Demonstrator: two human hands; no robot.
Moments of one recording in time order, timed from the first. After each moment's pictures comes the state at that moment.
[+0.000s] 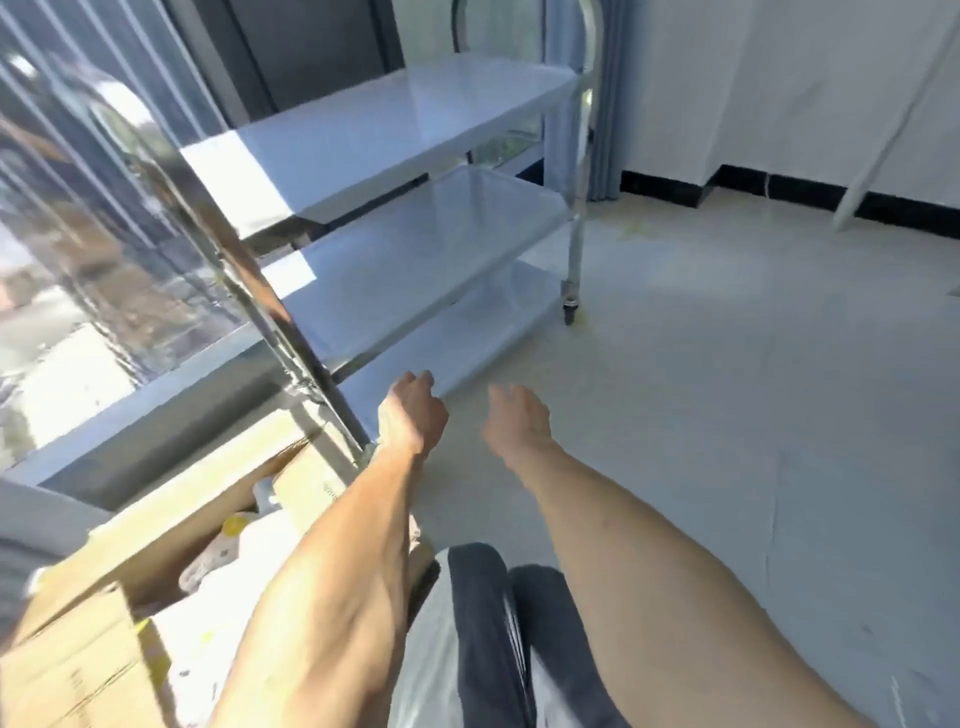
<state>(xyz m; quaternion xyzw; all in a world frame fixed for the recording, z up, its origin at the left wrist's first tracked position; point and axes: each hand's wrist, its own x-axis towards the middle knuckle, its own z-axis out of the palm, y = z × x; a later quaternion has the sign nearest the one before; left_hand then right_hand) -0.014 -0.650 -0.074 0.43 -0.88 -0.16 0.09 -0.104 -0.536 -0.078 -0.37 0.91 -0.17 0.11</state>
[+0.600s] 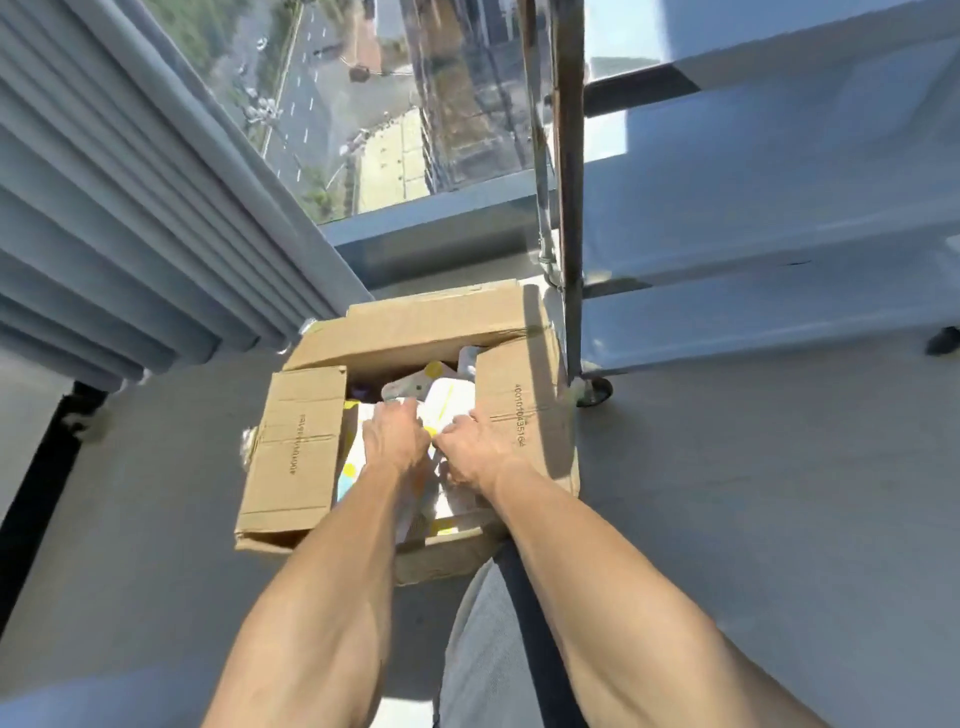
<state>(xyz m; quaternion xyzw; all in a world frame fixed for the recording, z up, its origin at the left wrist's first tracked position) 0.237 -0.701 -0.156 0.73 -0.68 -0.06 -0.08 0.106 -0.674 -0.160 -0.85 0.50 0.08 0.17</state>
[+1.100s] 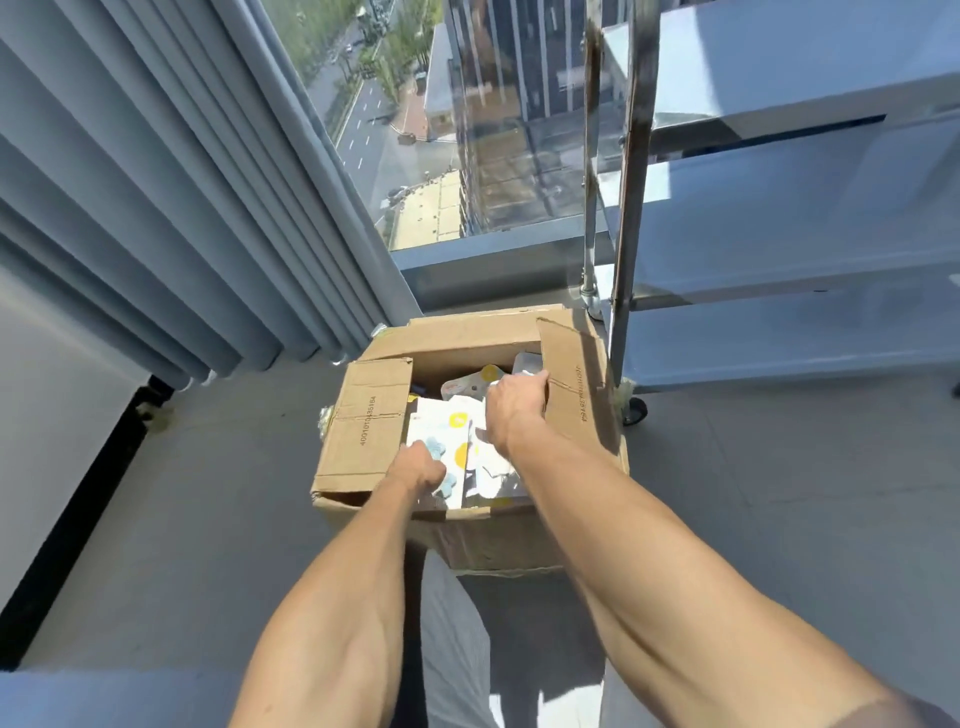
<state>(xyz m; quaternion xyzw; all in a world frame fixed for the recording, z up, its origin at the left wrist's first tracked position) 0.301 -0.626 -0.135 0.80 -0.55 -0.22 -0.08 0.148 -0.646 -0.066 -0.74 0.64 0.19 0.00</state>
